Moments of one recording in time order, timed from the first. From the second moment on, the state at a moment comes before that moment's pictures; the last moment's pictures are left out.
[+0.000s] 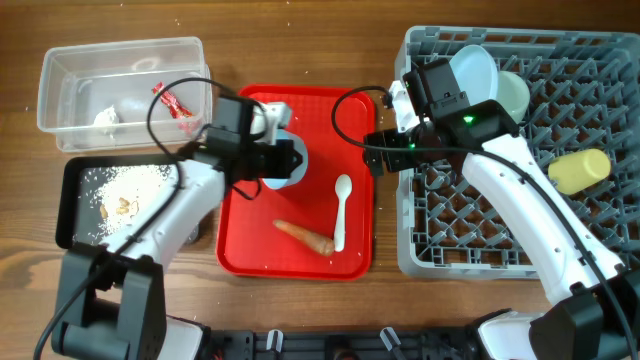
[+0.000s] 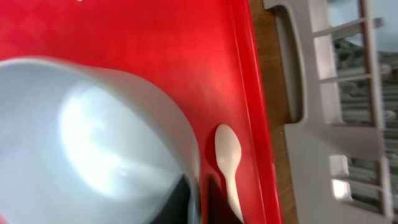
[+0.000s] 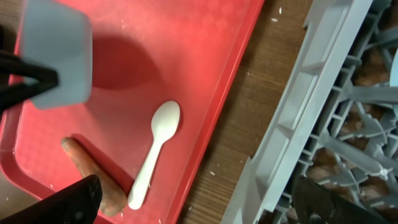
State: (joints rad) left arm -0.31 1.60 0.96 -0.39 0.47 -0.27; right arm 0.37 1.56 1.31 -0.96 -0.17 0.13
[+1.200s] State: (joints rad) left arm 0.21 1.31 0.96 -0.83 0.31 -0.44; right arm 0.50 1.97 1.31 -0.51 -0.28 0.47
